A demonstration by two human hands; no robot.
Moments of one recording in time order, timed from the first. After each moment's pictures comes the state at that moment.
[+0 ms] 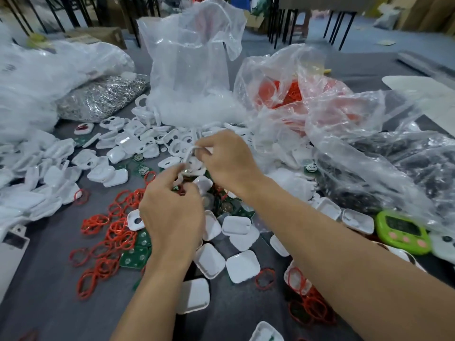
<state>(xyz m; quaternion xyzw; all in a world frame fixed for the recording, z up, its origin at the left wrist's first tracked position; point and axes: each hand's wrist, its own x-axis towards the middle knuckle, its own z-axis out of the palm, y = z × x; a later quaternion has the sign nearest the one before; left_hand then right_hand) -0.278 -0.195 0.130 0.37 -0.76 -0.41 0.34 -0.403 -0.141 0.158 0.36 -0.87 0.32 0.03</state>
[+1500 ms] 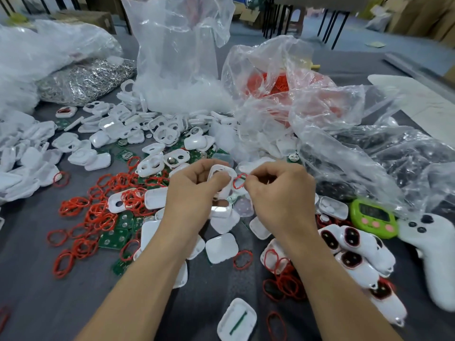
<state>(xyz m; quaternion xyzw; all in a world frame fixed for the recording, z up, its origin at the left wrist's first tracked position) -0.285 -0.156 0.135 0.20 -0.63 -0.72 0.18 -0.343 -0.024 0.145 0.13 -0.88 0.44 0.09</state>
